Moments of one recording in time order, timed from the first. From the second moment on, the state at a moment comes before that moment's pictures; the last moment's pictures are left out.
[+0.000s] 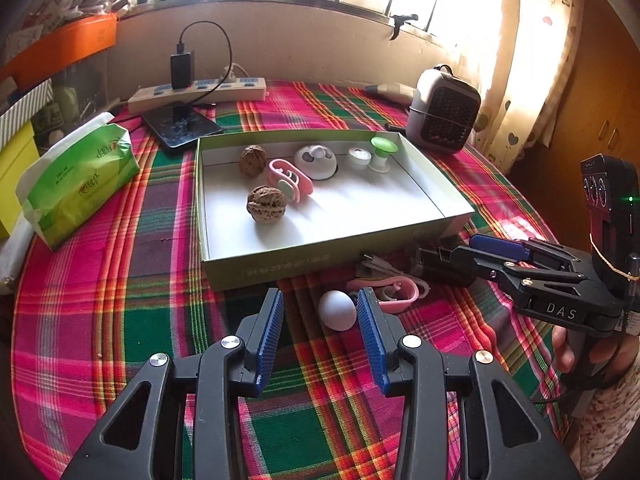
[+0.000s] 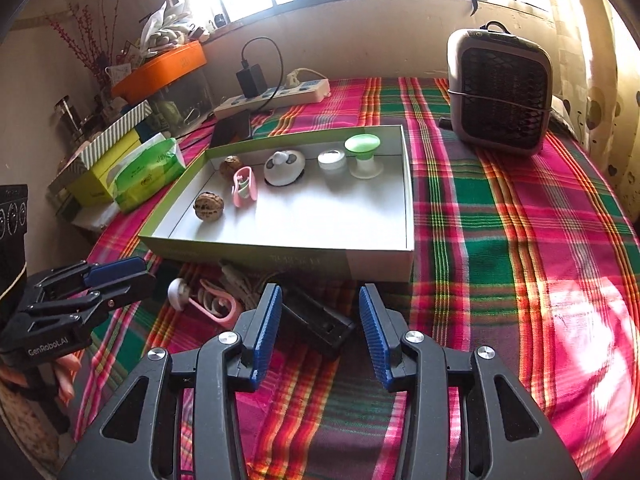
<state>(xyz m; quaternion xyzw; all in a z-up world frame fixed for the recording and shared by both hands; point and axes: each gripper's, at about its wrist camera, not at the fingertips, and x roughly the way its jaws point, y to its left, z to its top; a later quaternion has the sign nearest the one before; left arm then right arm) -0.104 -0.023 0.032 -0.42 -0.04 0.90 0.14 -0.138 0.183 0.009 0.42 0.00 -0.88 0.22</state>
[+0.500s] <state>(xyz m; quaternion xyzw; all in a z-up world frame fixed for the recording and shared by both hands) -0.115 -0.008 0.018 -0.44 -0.03 0.89 0.14 -0.133 0.171 -0.004 0.43 0.03 -0.87 0.25</state>
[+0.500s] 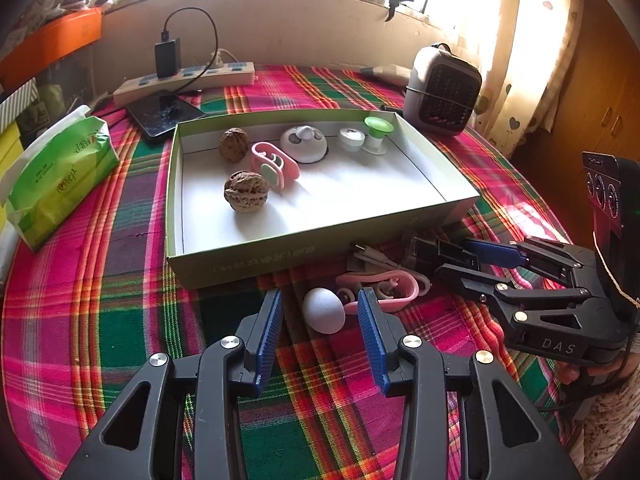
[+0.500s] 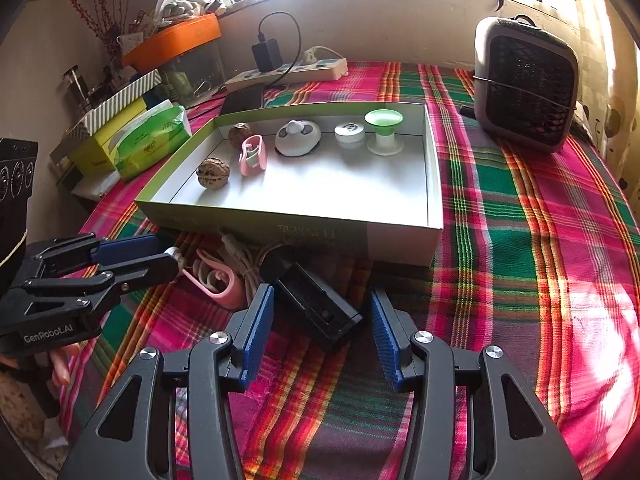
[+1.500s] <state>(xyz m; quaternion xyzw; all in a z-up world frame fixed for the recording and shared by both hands) -0.113 -0.018 0.015 -0.44 -0.05 0.89 0.13 -0.120 0.166 -0.004 0.42 0.08 -0.88 0.23</state>
